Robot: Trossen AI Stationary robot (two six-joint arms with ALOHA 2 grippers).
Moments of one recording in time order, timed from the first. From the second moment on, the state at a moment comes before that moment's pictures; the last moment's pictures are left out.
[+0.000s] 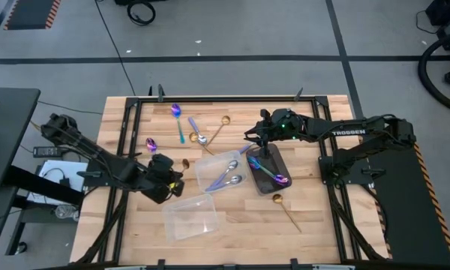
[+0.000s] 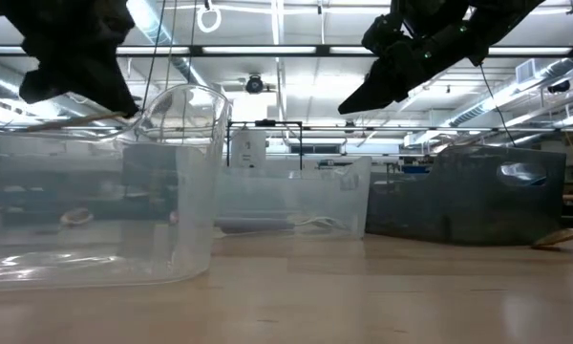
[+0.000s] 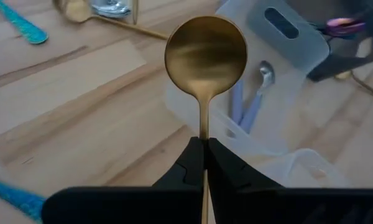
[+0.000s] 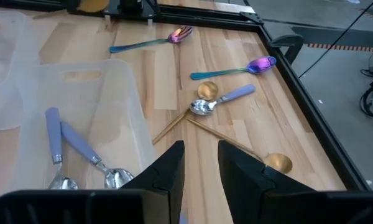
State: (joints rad) left arm -0.54 1.17 0.76 -0.65 -0.66 -1.40; right arm -0.25 1.26 0.74 0.05 -0.09 -0.21
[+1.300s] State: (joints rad) left arm -0.64 1.44 1.05 -0.55 -0.46 -1.27; right arm -0.25 1.26 0.74 0.05 -0.13 -0.19
